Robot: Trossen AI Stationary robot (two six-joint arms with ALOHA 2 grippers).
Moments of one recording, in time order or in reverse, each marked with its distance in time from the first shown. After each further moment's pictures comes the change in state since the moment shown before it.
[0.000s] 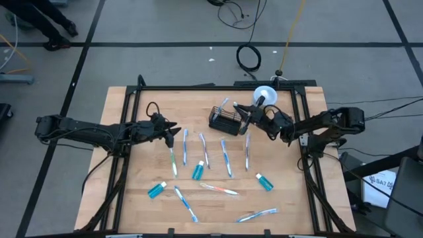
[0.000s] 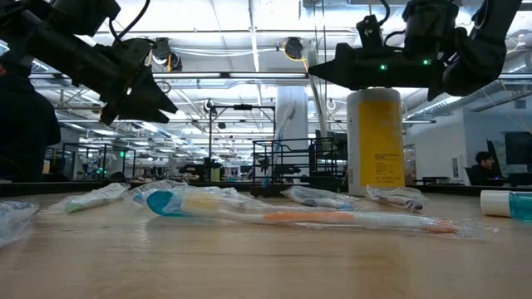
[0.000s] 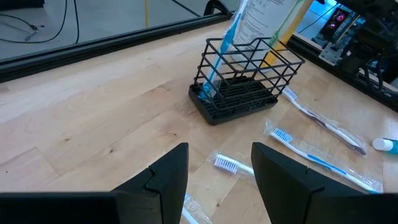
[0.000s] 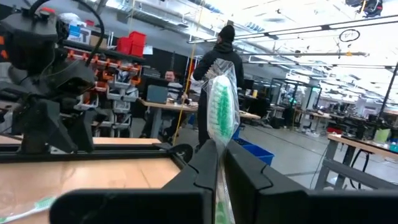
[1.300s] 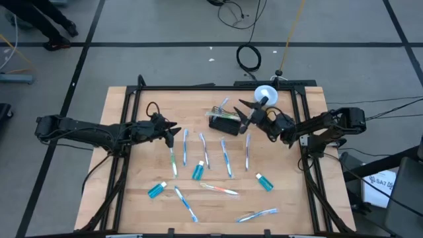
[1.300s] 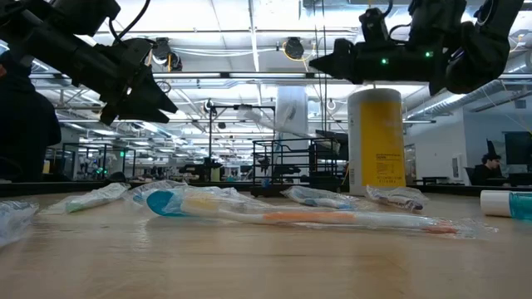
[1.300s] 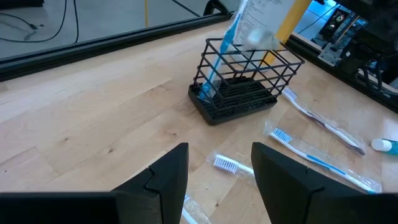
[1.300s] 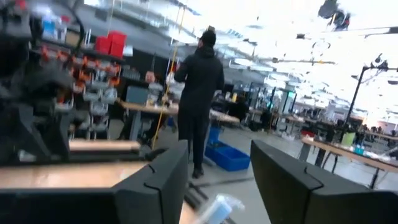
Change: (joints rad) left arm 0.000 0.000 0.000 0.001 0.000 -0.003; right arm 0.043 -0.019 0.013 0.094 0.104 -0.082
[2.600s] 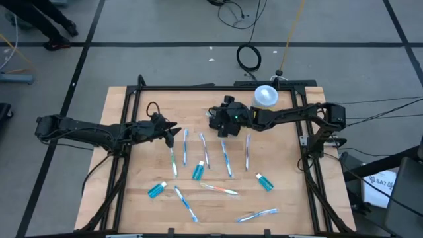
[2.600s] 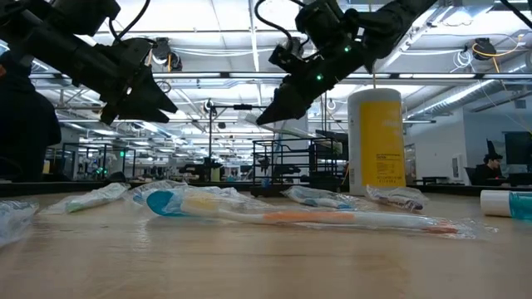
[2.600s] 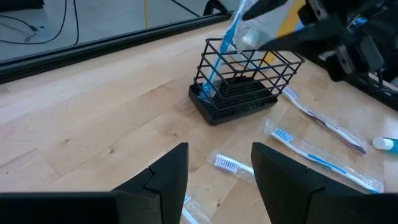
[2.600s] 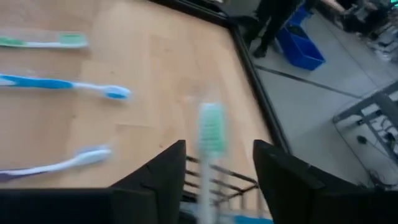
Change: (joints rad) left arm 0.000 0.000 0.000 -0.001 0.001 0.010; right arm -0.047 0.223 0.616 -1.171 -0.178 -0.057
